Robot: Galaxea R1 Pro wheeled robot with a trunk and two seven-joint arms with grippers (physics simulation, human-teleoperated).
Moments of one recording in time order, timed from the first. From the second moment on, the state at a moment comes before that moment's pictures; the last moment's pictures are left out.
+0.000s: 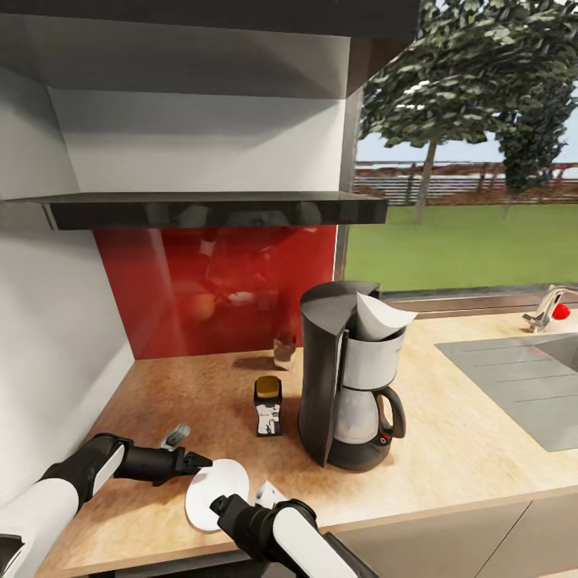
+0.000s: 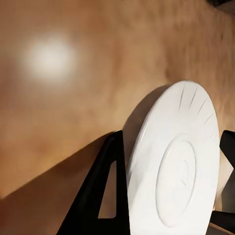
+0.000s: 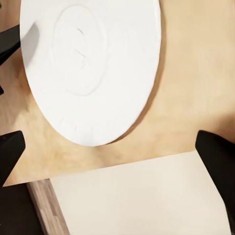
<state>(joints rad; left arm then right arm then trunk) -0.78 0.28 -0.15 -0.30 0.17 0.76 -1.00 -0.39 0.17 0.85 -1.14 -1.55 0.24 -0.72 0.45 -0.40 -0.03</state>
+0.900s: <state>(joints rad) -0.78 0.28 -0.15 -0.26 0.16 0.77 -1.08 -0.39 0.17 0.85 -1.13 -1.55 0.23 -0.69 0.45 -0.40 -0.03</state>
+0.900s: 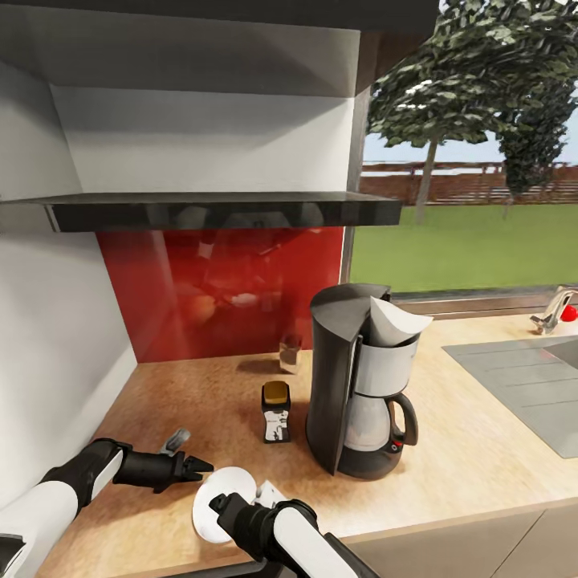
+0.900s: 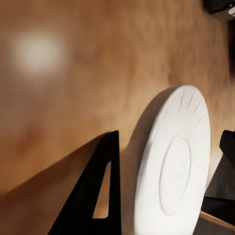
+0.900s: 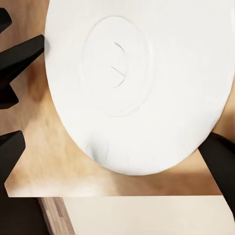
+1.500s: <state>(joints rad) -0.78 0.27 -0.15 -0.26 0.17 0.77 -1.07 -0.39 0.17 0.85 -1.13 -1.55 0.23 -0.69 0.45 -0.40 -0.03</state>
